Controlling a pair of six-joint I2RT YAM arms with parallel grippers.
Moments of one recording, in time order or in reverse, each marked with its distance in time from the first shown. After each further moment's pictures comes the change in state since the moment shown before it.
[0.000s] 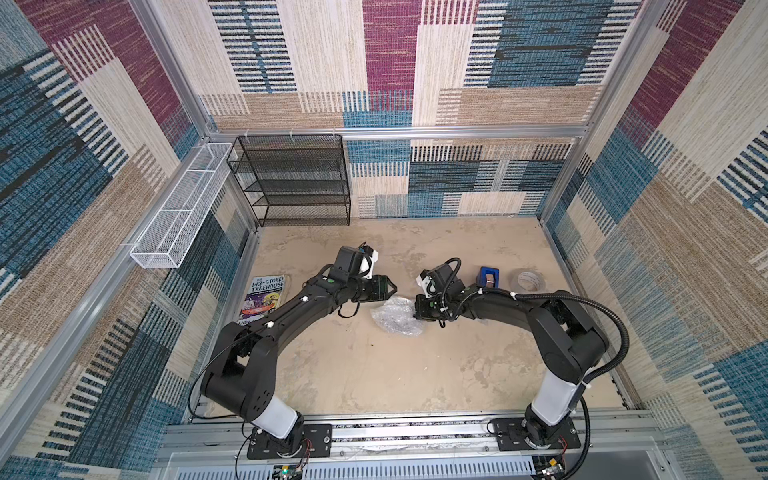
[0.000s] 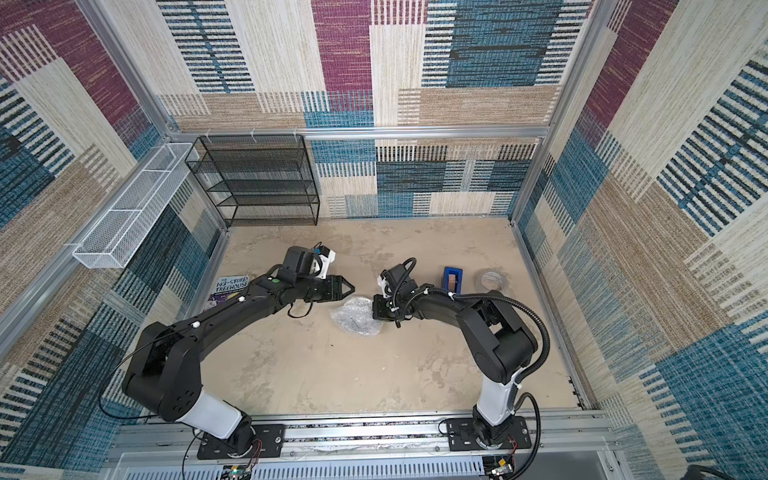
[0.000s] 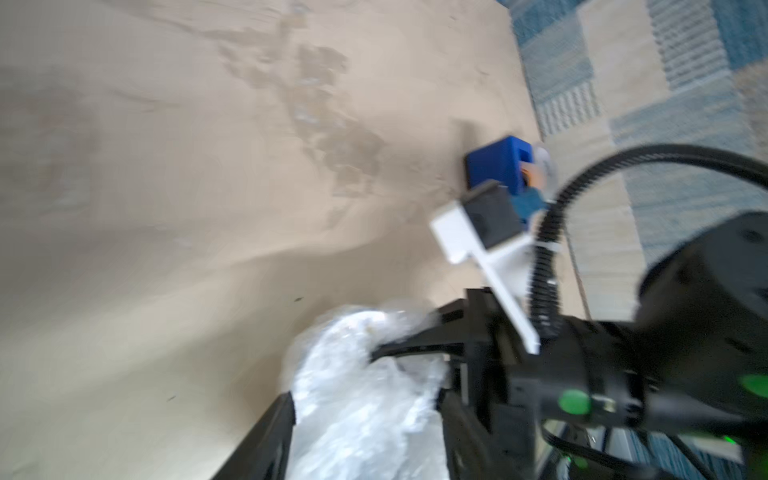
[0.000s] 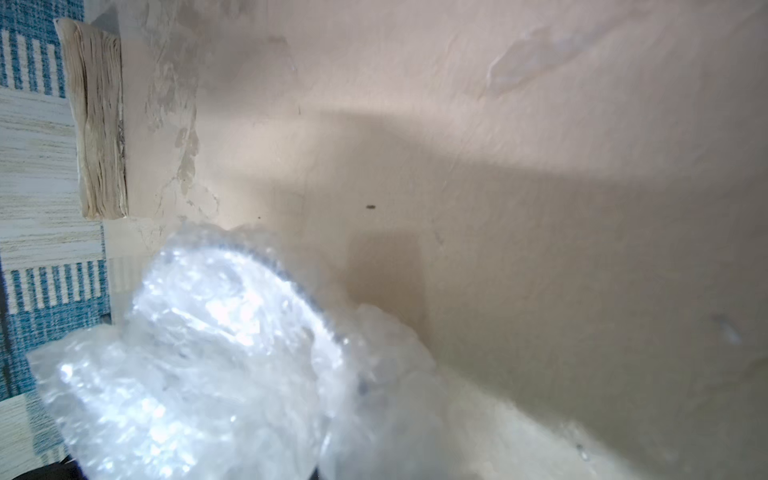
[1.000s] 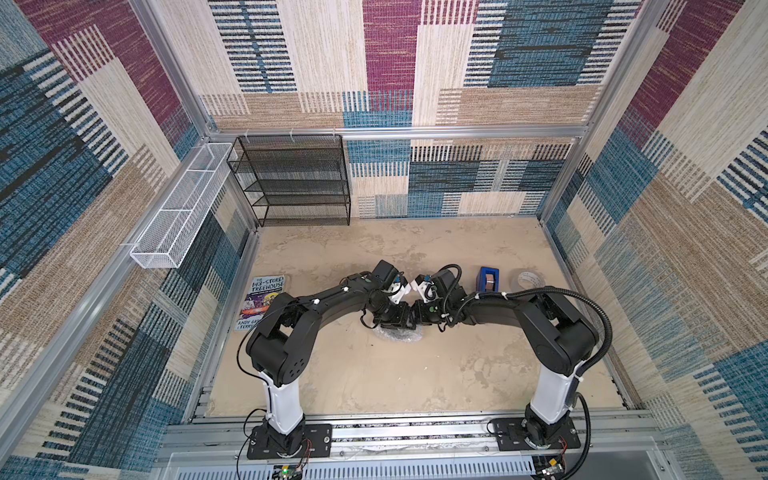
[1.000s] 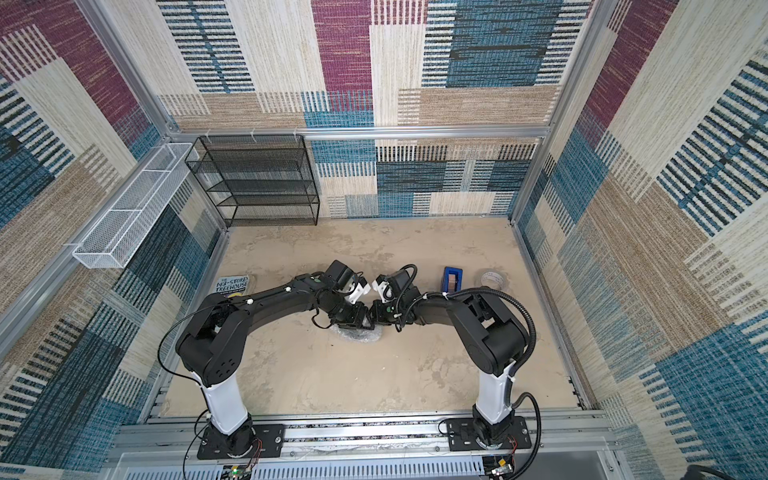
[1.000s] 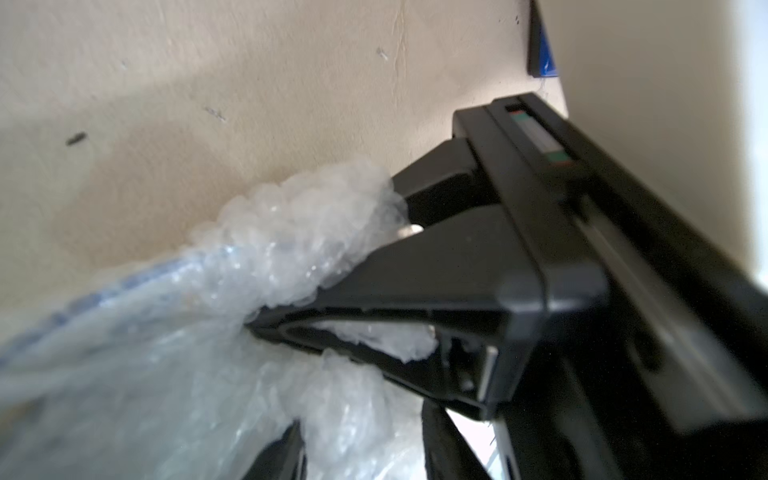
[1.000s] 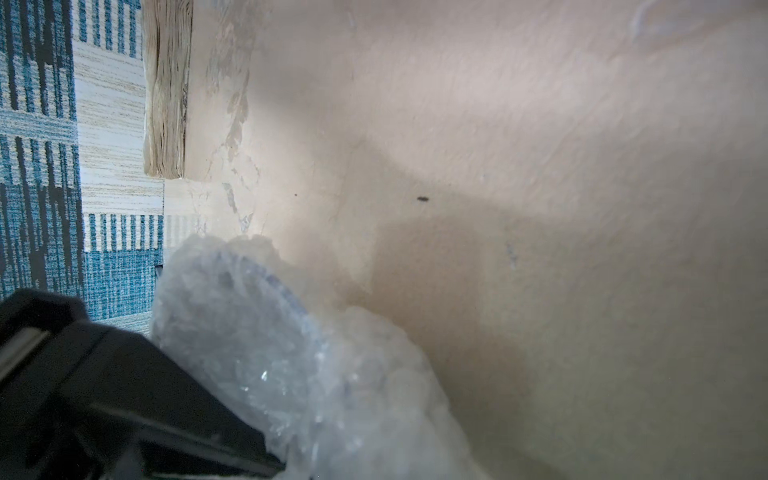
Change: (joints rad) left arm -0.191 0.302 0.179 -0.249 0.172 0.138; right arm -0.013 0.068 -0.090 0.236 -0.211 -0.024
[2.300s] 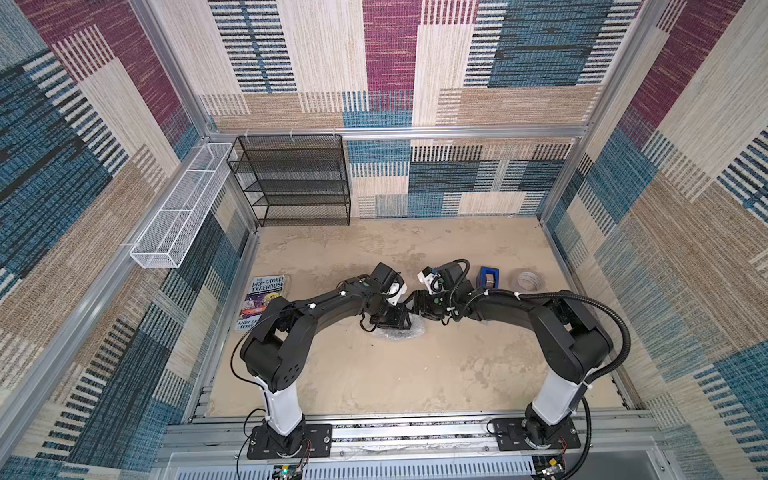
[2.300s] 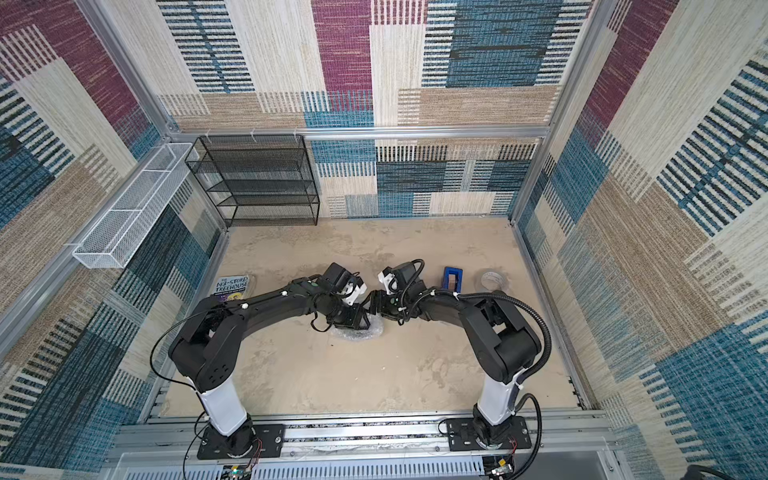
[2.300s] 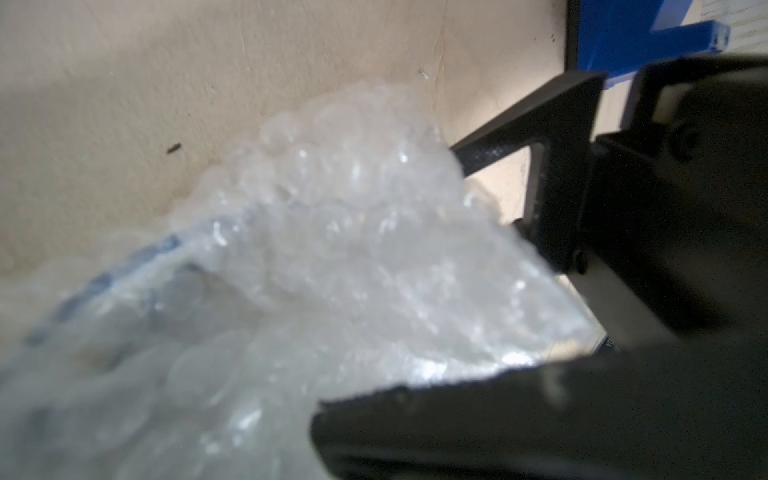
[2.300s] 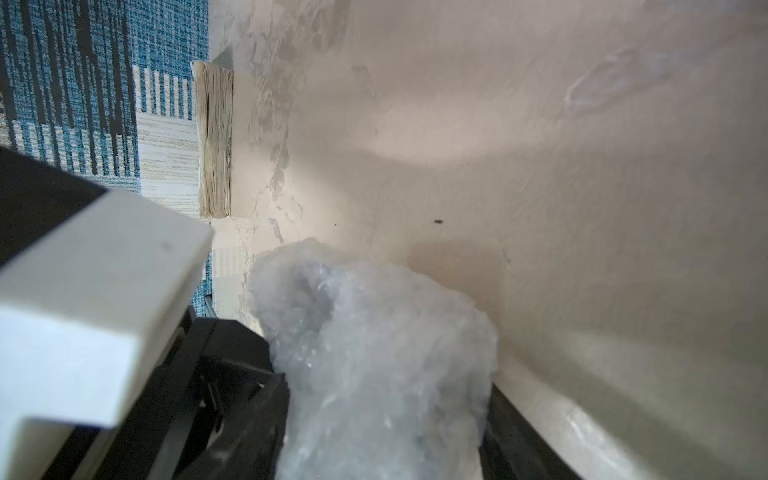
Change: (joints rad) left arm -0.016 -0.047 -0.045 0.026 -0.110 -0.003; right arm -0.034 -0.070 0.018 -0.032 -0.026 0.101
